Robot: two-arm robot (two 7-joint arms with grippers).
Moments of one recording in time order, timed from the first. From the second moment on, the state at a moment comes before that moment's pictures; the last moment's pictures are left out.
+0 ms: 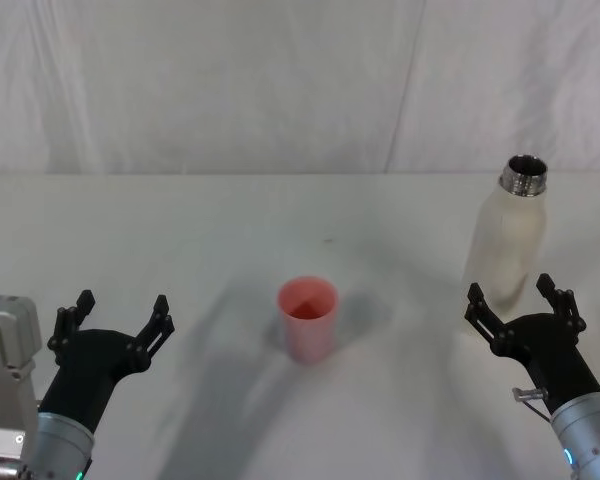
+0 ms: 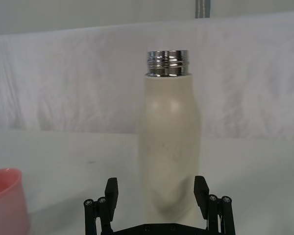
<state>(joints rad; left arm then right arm) 0.27 0.24 0.04 -1.85 -0.25 -0.02 -0.02 -0.09 0.09 -0.15 -1.62 0.13 -0.15 0.10</state>
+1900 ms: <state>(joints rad) 0.27 0.24 0.04 -1.85 -0.25 -0.02 -0.02 0.14 0.09 -0.14 -1.37 0.13 -0.16 0.18</state>
